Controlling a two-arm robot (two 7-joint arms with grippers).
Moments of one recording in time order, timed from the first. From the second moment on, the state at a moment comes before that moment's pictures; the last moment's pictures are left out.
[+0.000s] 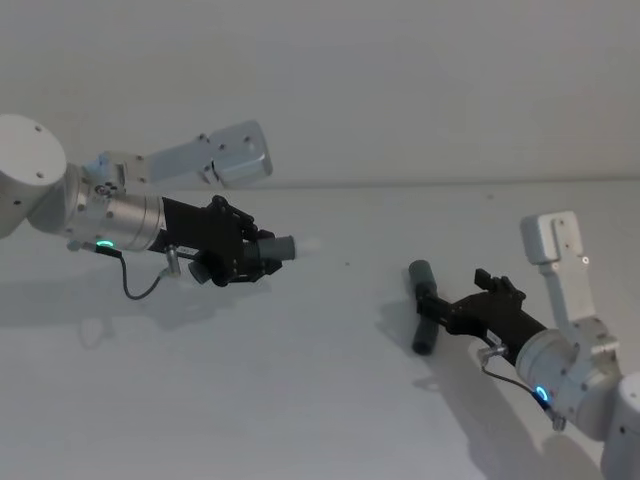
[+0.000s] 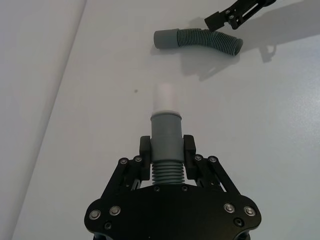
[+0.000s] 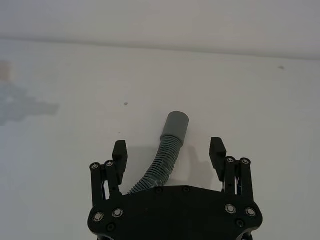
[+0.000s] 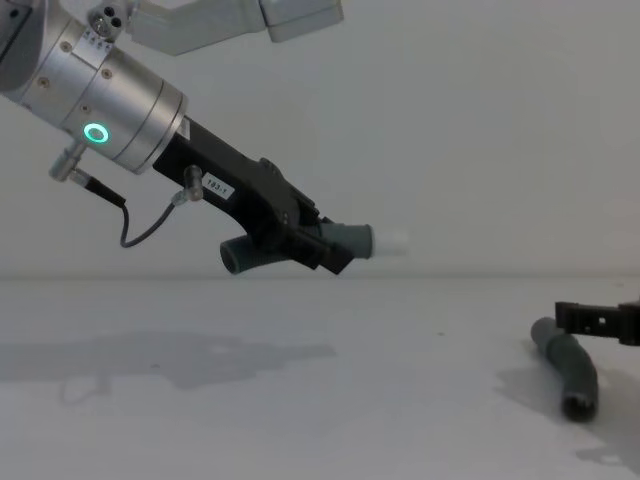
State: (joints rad) left arm -0.95 0.48 0.85 -1.31 -0.16 0.33 -0.94; right arm 0.09 0.34 -0.20 -1.70 0.35 0.40 0.10
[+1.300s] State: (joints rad) left arm -0.95 0.48 0.85 -1.31 -0.16 0.33 -0.94; right arm 0.43 0.39 -0.41 -1.46 0.16 0.55 0.25
